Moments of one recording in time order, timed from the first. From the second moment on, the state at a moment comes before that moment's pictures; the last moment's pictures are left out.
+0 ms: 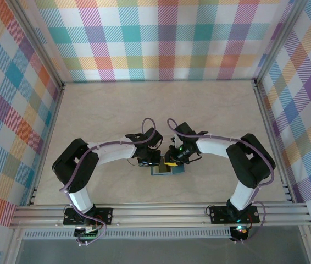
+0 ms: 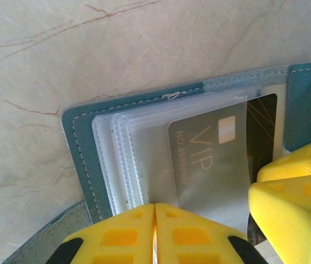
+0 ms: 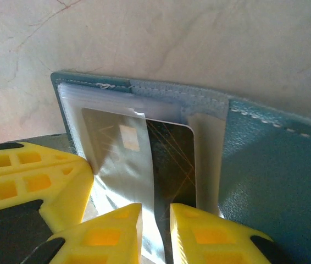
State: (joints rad) left arm -0.80 1.75 1.04 -0.53 0.16 -0.74; right arm 0.63 1.73 0.91 -0.41 -0.54 0.73
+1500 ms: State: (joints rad) left arm -0.82 1.85 1.18 -0.66 0.11 -0.68; right arm 0.50 1.73 0.79 -0.24 -0.74 0.69
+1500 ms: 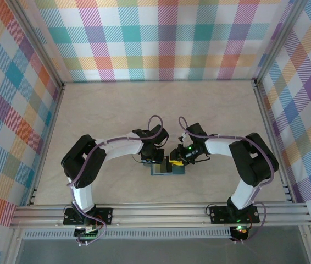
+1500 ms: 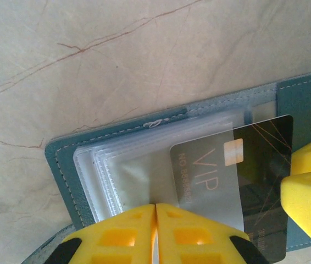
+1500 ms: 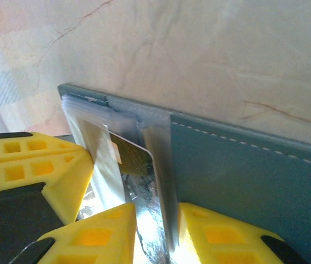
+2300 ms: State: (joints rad) left arm -0.83 1.84 1.17 -0.65 0.08 -0.68; right arm 0.48 1.70 0.75 -0.17 -0.77 0.69
